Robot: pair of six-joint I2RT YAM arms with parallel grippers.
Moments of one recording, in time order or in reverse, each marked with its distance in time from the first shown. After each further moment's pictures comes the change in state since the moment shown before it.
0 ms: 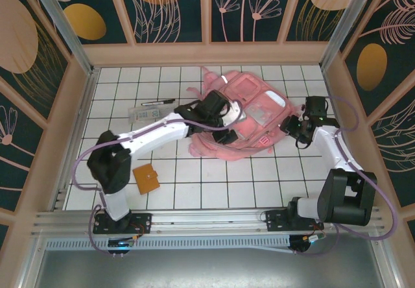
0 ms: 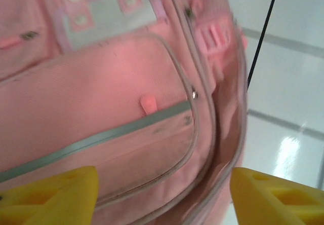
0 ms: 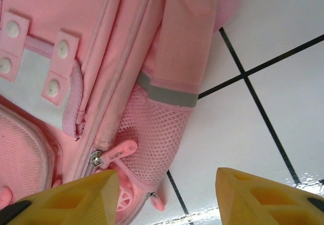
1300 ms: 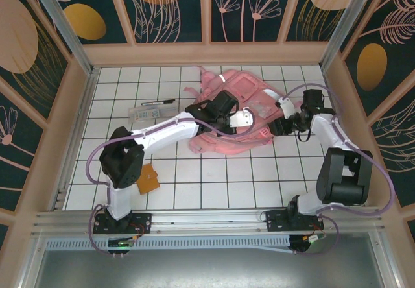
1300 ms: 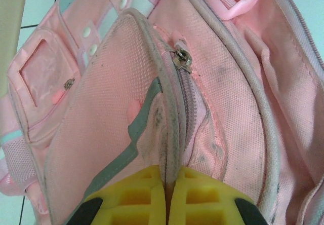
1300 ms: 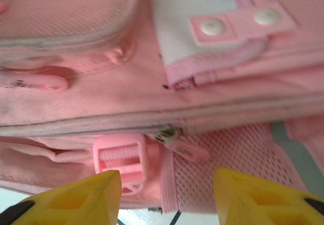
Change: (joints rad) left arm -0.022 0.072 0.091 0.047 -0.159 0.328; right arm 0.008 0.196 0.129 -0.031 -0.397 -0.969
